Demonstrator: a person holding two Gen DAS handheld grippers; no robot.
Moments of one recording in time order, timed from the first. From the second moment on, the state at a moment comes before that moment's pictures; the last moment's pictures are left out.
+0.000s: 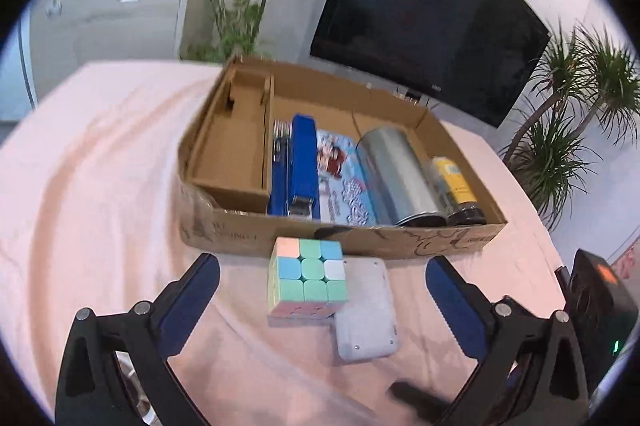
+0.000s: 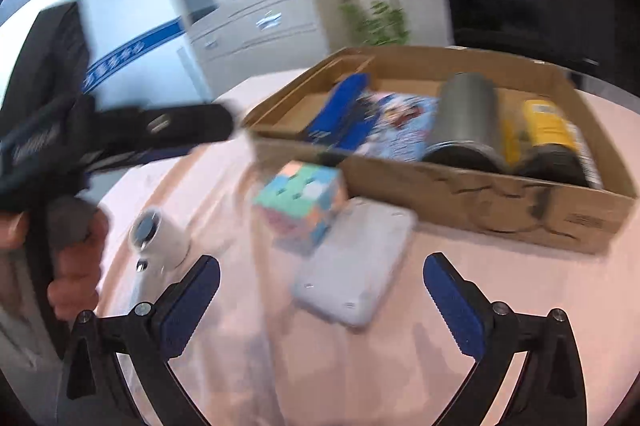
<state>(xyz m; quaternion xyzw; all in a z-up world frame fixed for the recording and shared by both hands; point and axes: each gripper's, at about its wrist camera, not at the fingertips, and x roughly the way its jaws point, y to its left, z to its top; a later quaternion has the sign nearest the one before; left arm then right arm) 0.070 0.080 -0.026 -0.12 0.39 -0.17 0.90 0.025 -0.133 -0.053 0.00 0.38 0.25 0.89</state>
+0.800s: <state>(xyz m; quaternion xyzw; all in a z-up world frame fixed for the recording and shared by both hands) 0.080 0.095 -0.085 -0.22 0.47 -0.20 0.83 0.056 -0.104 -0.102 -0.01 0.46 0.14 0.88</state>
